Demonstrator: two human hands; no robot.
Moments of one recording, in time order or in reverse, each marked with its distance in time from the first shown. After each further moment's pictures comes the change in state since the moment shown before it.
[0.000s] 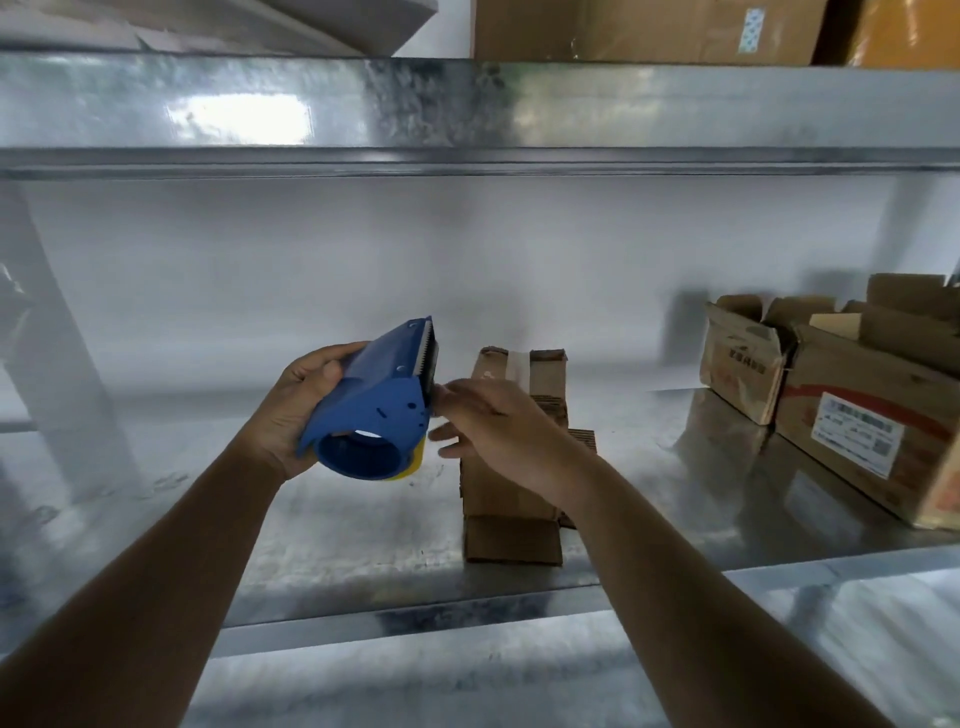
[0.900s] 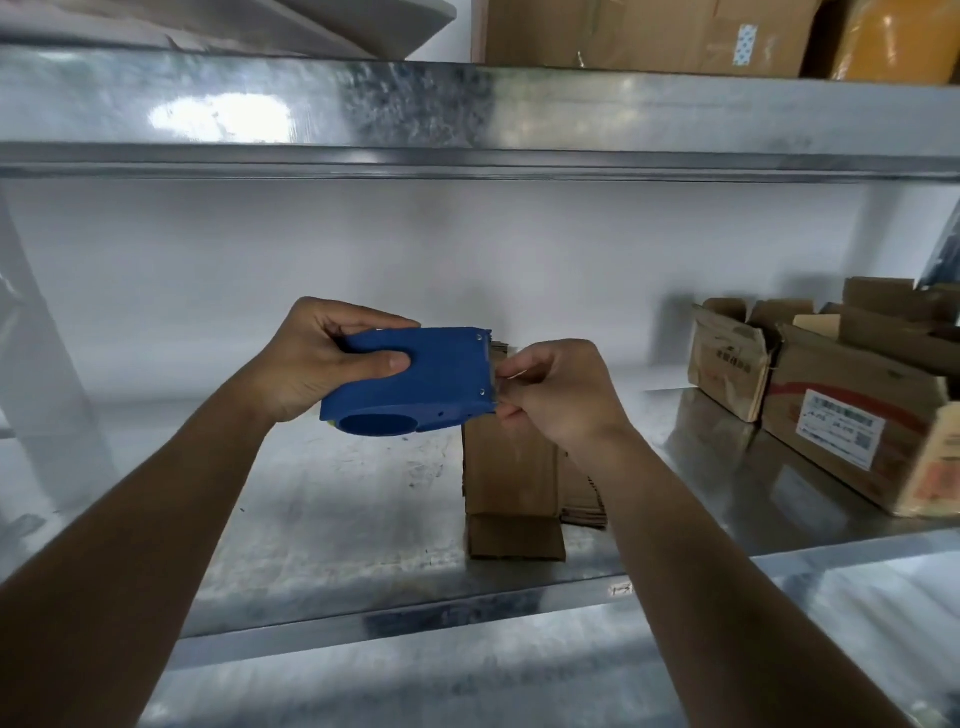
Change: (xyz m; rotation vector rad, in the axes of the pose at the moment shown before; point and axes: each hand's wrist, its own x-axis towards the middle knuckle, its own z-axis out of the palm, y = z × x) left_hand 0.002 0.061 0.023 0.475 -0.349 0.350; right_hand -0.010 -0.018 -0.027 -0.062 0.479 0.030
